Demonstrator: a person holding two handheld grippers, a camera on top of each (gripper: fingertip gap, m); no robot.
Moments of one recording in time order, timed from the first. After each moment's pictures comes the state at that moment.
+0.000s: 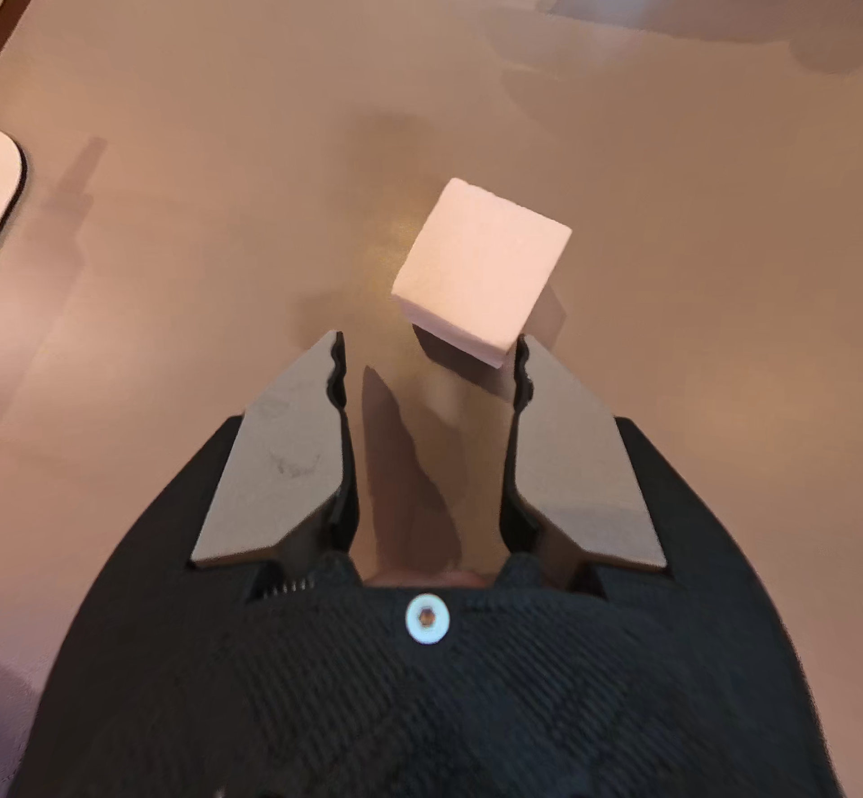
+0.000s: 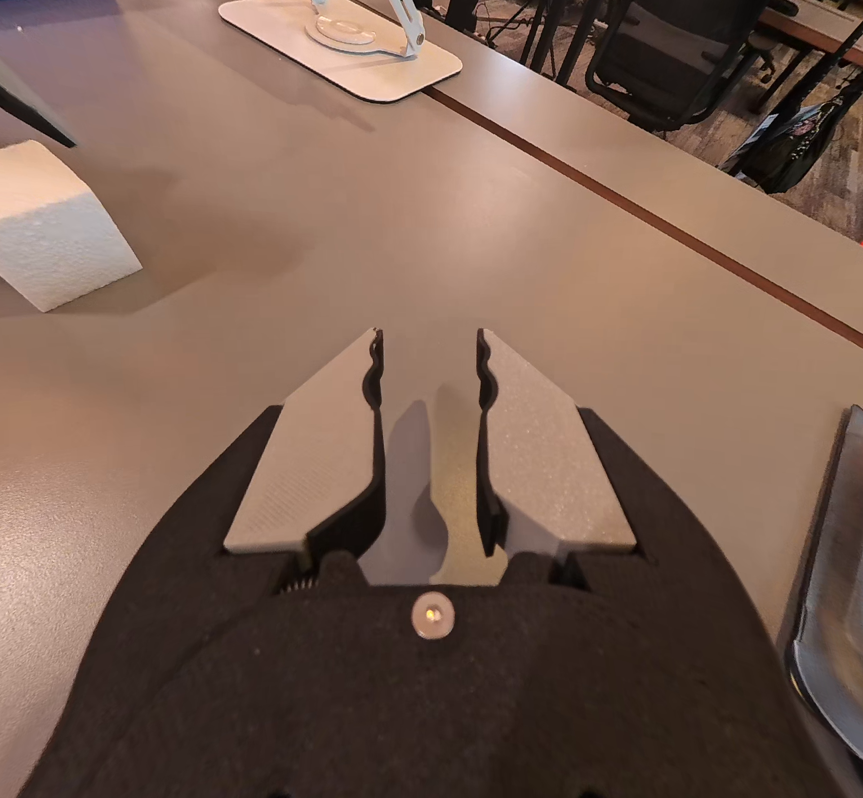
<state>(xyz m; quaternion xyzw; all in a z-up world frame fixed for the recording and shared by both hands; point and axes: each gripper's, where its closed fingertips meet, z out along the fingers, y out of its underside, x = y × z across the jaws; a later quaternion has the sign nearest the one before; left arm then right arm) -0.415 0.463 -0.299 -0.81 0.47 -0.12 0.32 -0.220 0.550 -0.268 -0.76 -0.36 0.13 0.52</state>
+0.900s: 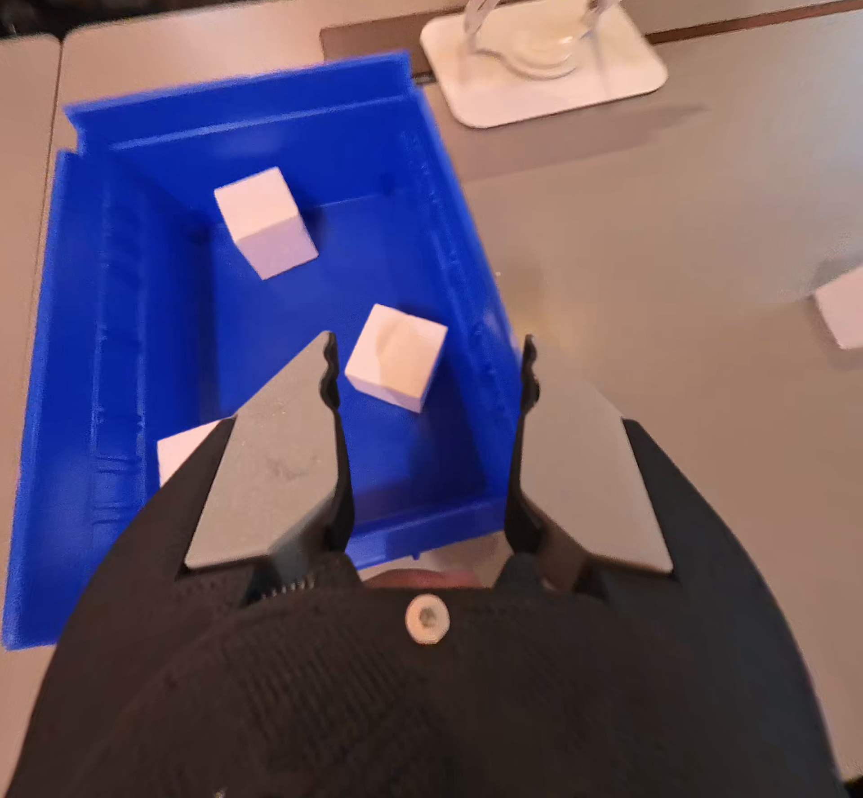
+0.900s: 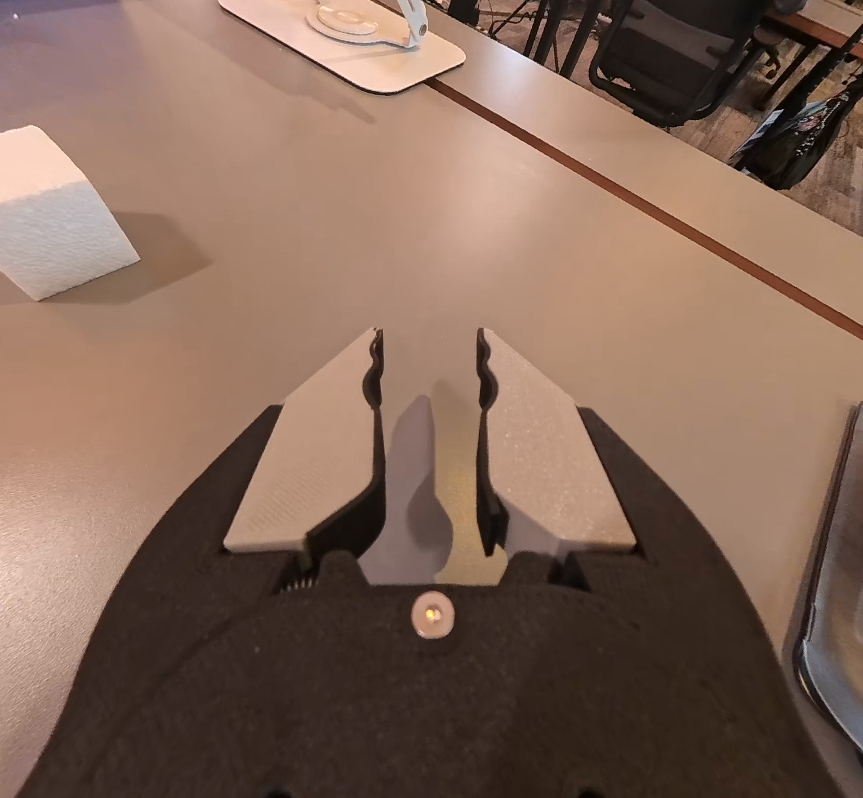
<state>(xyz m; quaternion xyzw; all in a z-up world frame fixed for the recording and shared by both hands) -0.726 0.433 -0.202 -0.89 0.06 -0.03 0.44 -0.221 0.549 -0.273 -0.76 -0.37 0.13 0.52</state>
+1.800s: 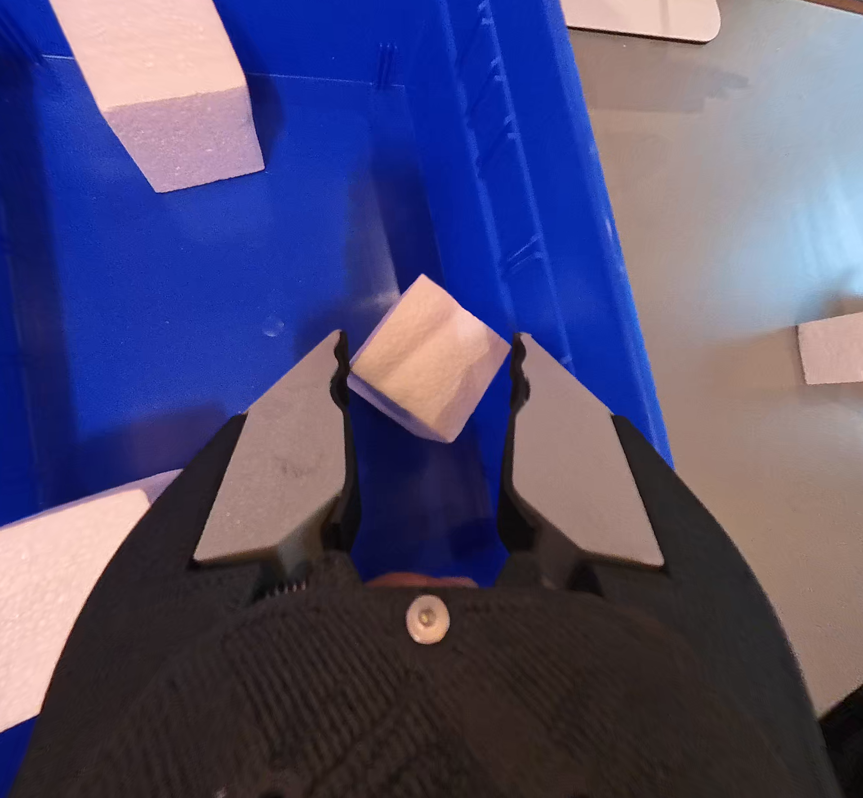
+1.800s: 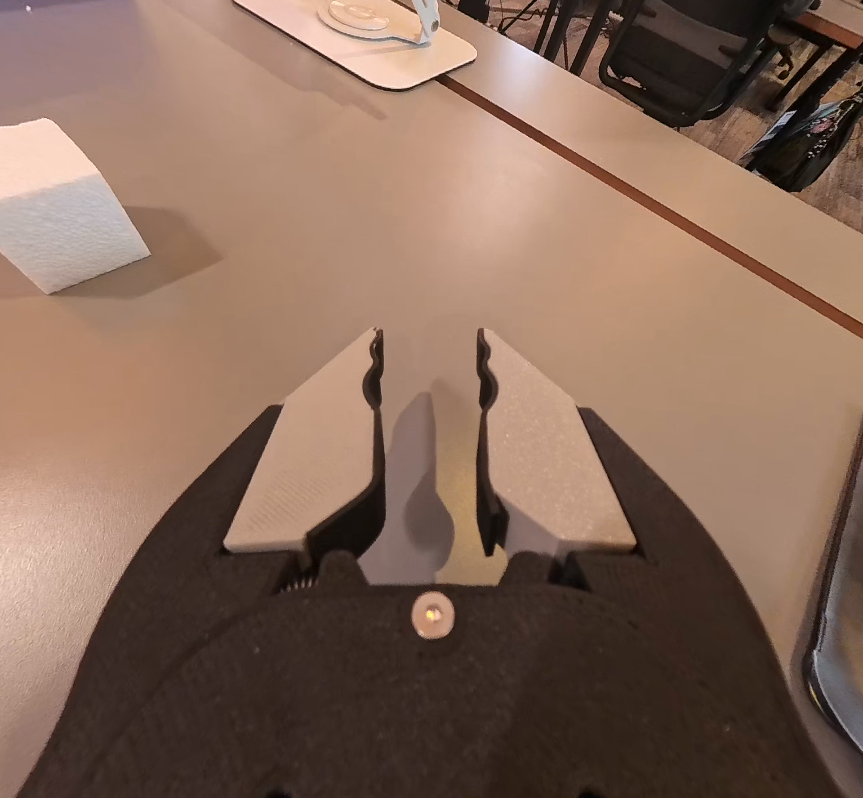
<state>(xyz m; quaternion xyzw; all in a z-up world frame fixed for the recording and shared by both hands) -0.738 0.472 -0.279 -0.93 -0.02 -0.16 0.34 -0.224 0.546 -0.275 -0.76 -0.38 0.13 0.51</state>
